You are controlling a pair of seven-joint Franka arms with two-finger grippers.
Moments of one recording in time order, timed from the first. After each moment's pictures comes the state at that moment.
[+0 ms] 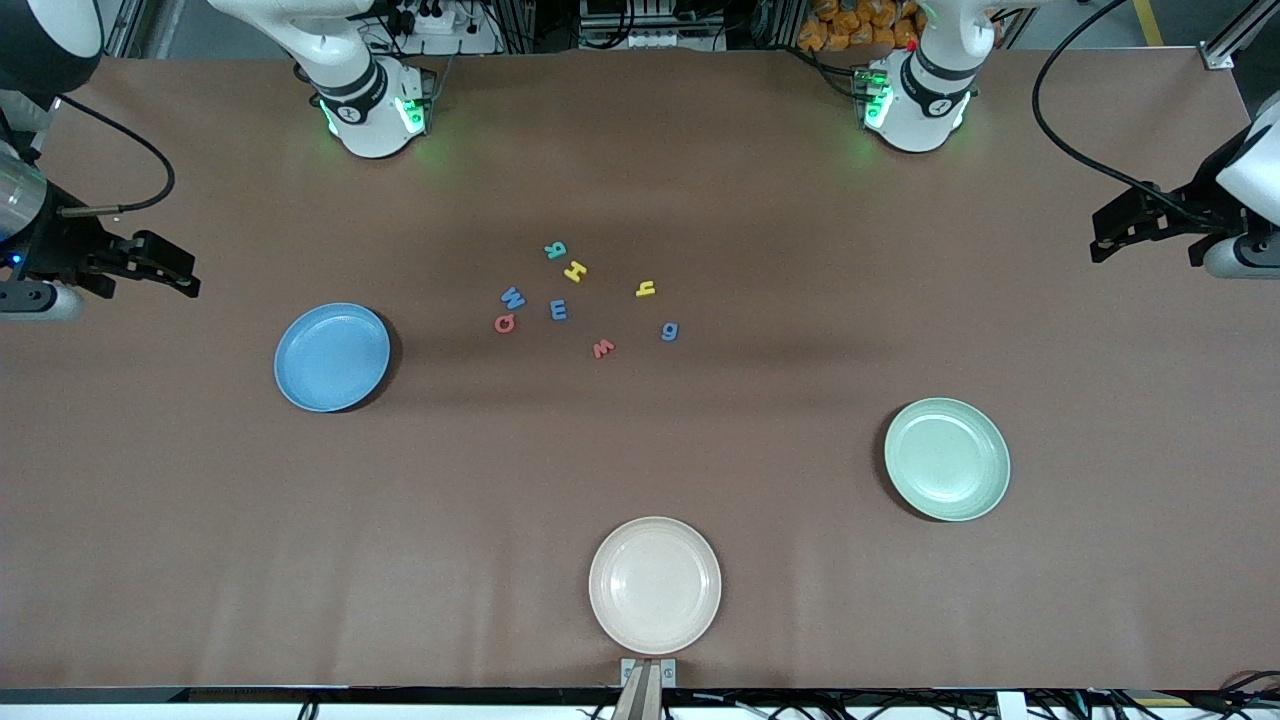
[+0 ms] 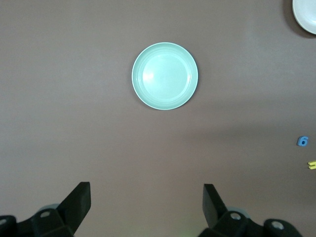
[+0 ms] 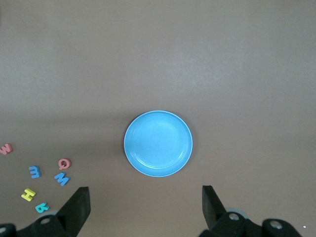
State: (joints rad) left arm 0.01 0.04 -0.10 -1.46 0.03 1.48 -0.02; right arm -0.01 0.00 0.01 -1.65 -0.01 1.64 0.01
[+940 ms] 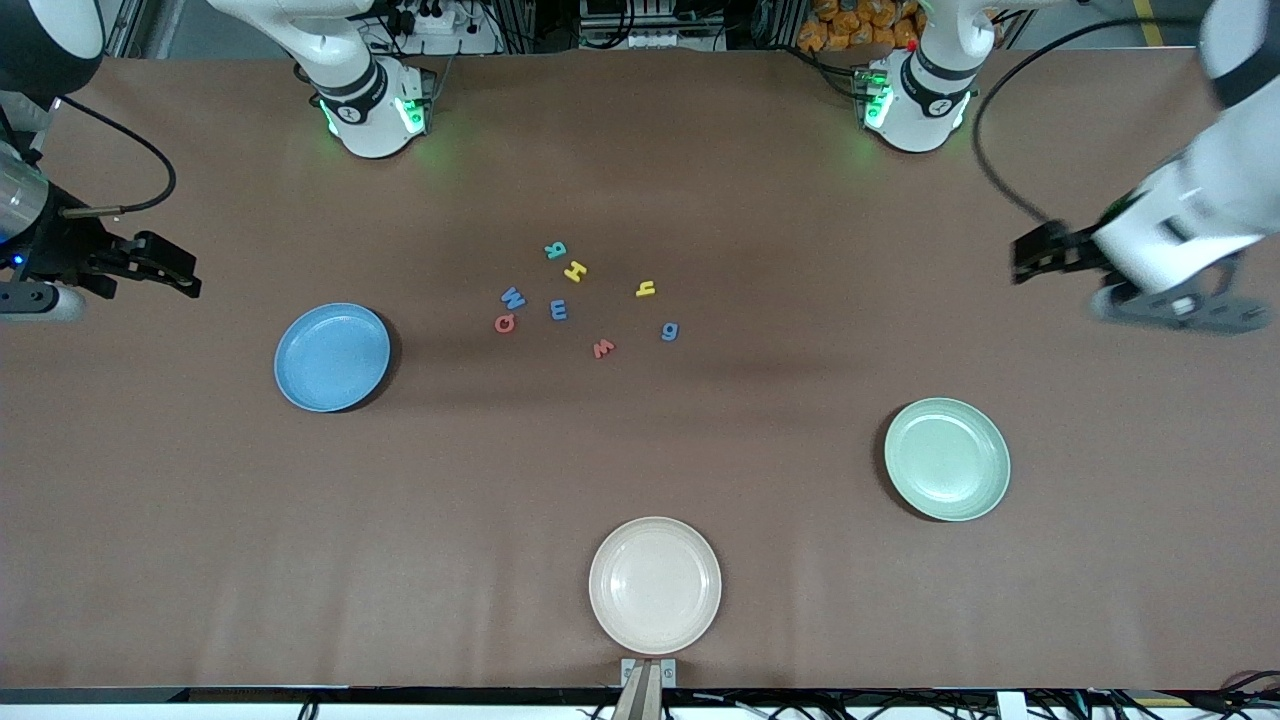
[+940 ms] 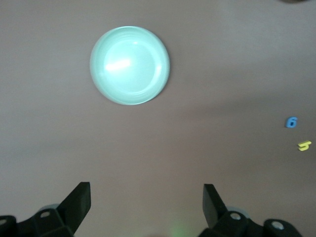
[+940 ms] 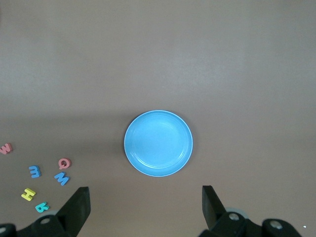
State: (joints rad) left arm -0.11 0.17 -0.13 -1.48 0.00 1.54 -0.04; right arm -0.01 0.01 0.01 -1.65 -0.01 1.63 0.01
